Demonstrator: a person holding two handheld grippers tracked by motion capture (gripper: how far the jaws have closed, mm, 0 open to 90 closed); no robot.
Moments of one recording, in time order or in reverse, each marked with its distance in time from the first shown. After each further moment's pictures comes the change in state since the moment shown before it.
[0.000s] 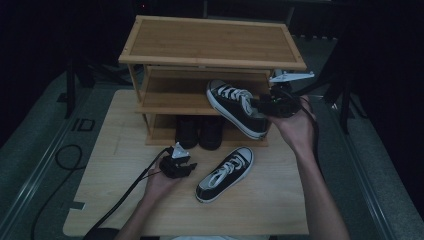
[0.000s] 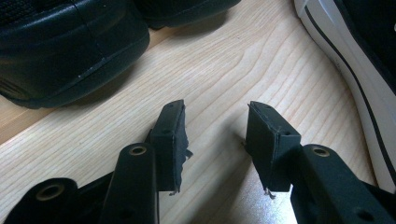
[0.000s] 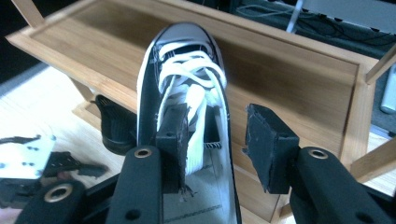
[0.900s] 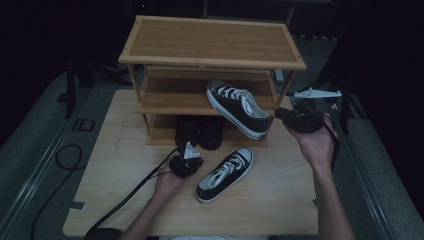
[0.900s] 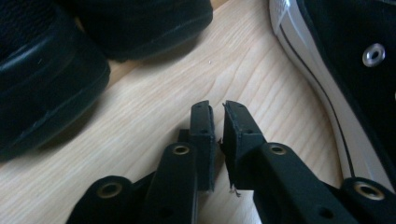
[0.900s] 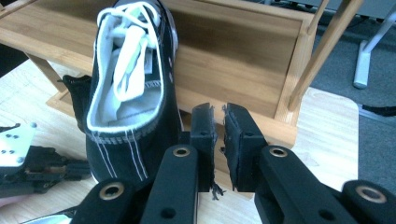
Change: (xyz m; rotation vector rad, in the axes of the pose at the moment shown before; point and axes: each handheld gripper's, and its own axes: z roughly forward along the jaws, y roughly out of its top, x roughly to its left) left arm -0.022 0.021 0.016 0.001 0.013 0.052; right arm -0.027 -0.047 -0.032 -0.002 -0.079 0.086
